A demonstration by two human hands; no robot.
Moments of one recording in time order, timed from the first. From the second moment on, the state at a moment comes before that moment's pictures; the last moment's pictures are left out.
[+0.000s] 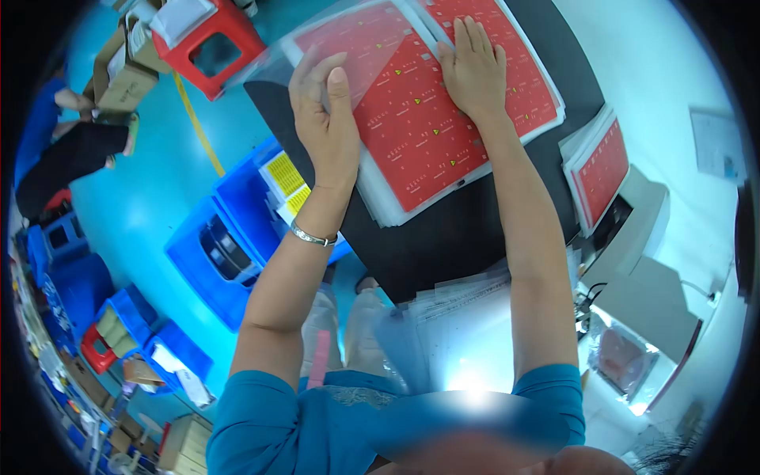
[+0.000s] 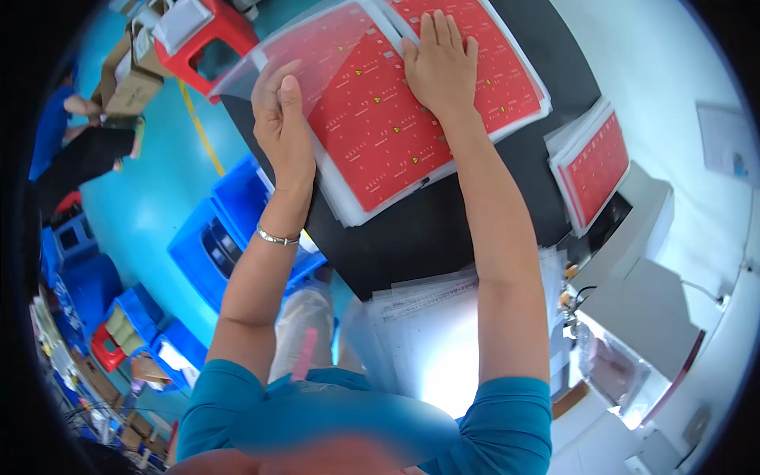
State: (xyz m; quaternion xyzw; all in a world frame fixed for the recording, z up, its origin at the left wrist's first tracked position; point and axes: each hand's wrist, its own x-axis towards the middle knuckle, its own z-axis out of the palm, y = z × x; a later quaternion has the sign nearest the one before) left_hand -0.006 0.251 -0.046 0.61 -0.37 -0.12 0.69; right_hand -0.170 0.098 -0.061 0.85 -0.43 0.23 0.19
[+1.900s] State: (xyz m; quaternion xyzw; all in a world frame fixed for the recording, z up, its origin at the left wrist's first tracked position) left_hand 0.020 0.230 0.049 0.42 -0.42 -0.30 0.75; right_hand -0.133 0.091 0.095 0.39 -0.45 0.37 -0.71
